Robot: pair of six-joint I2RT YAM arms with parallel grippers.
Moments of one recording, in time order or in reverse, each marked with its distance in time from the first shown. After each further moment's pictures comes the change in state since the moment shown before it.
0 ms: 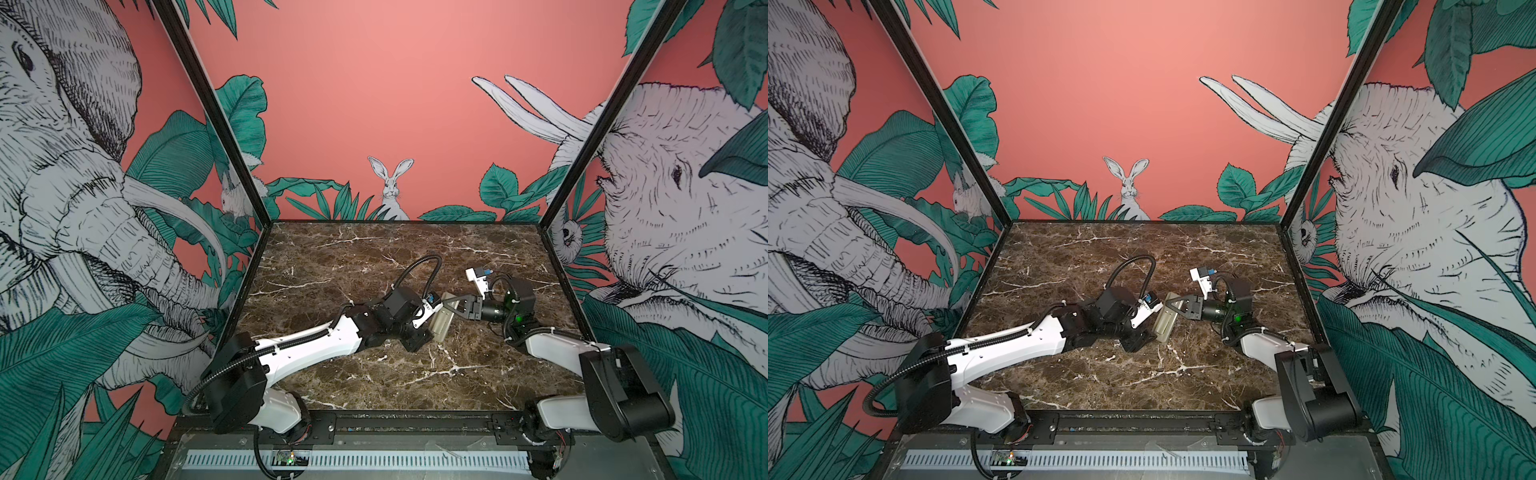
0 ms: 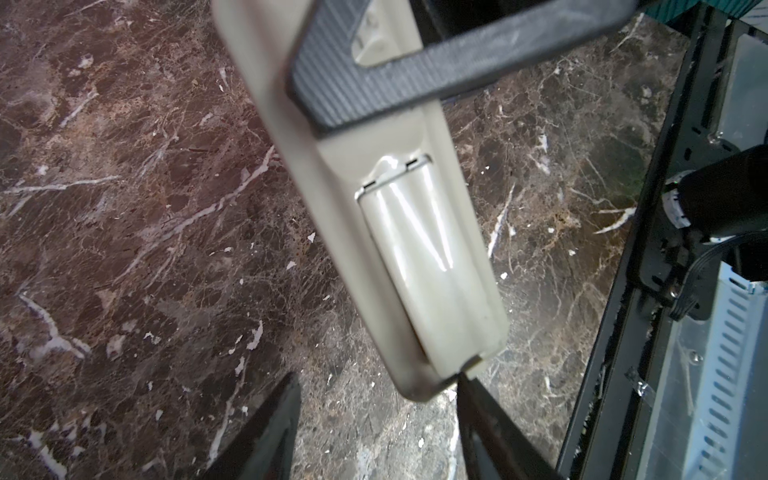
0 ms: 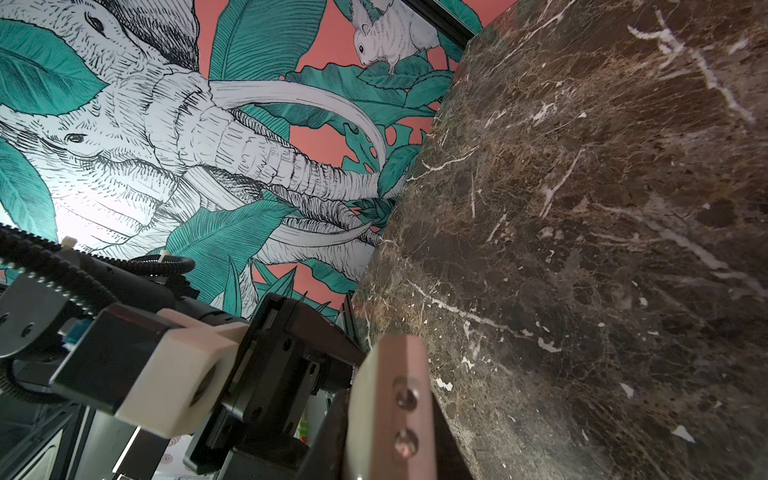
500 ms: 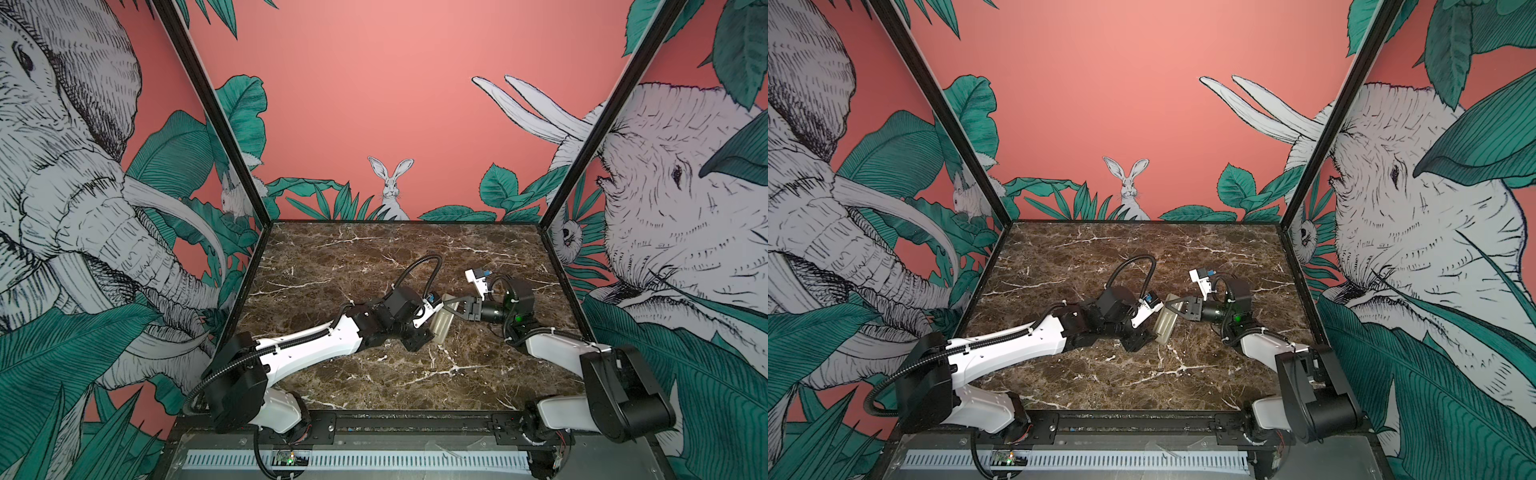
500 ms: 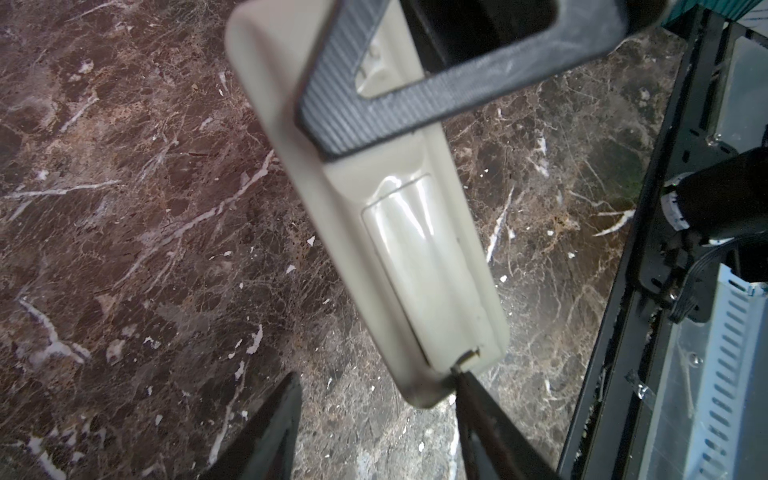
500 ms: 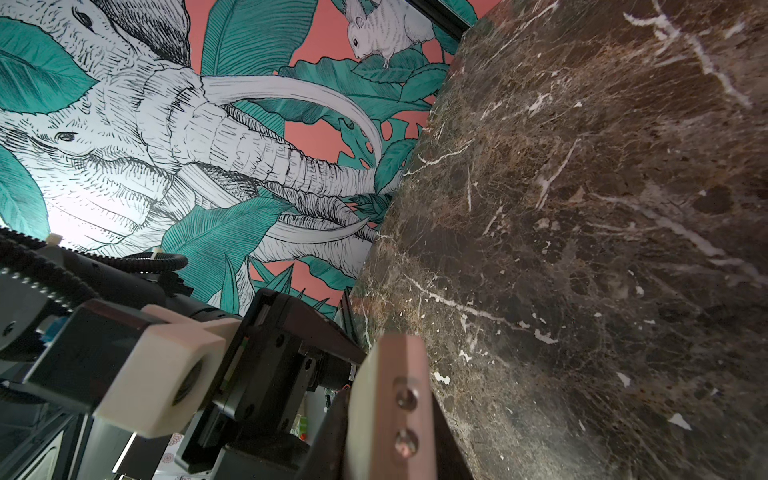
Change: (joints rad) left arm 0.000 0.004 0.003 0.006 -0.006 0.000; right arm 0.006 -0.010 0.001 -0.055 0.007 -0.036
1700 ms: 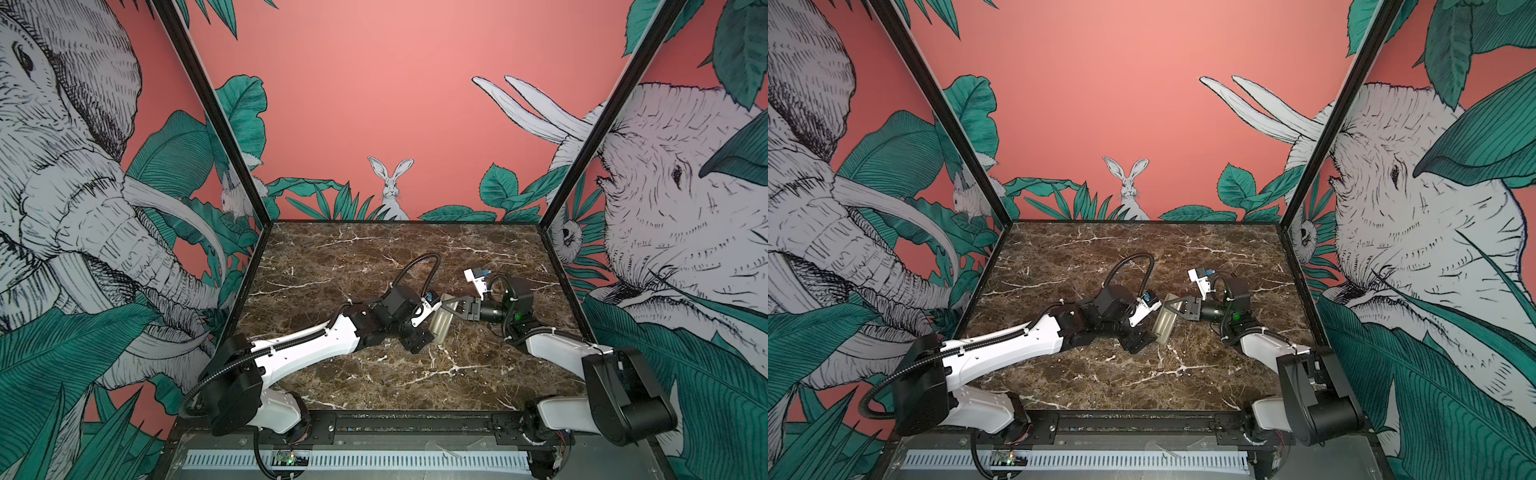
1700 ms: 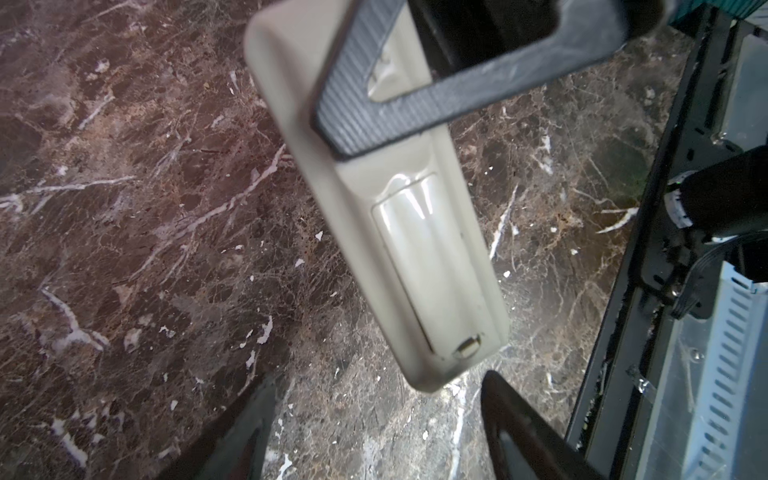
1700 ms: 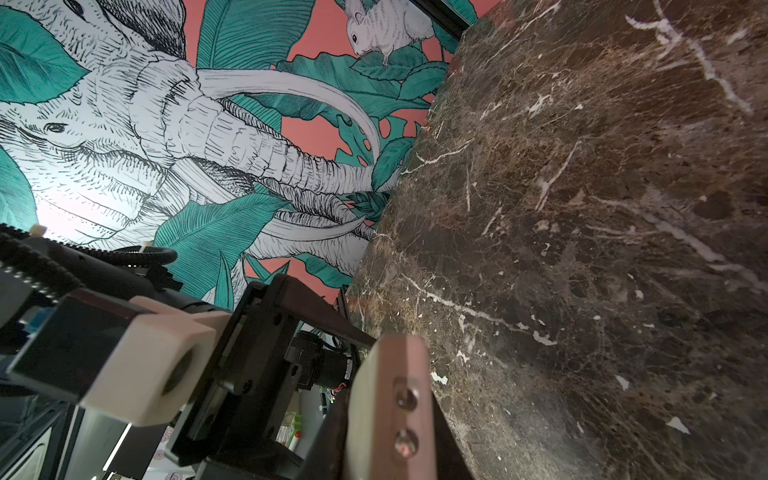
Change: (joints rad) left arm 0.000 -0.035 0.010 -0.035 -0.006 0.005; right arm 0.007 -0.008 0.015 -0.037 0.008 -0.028
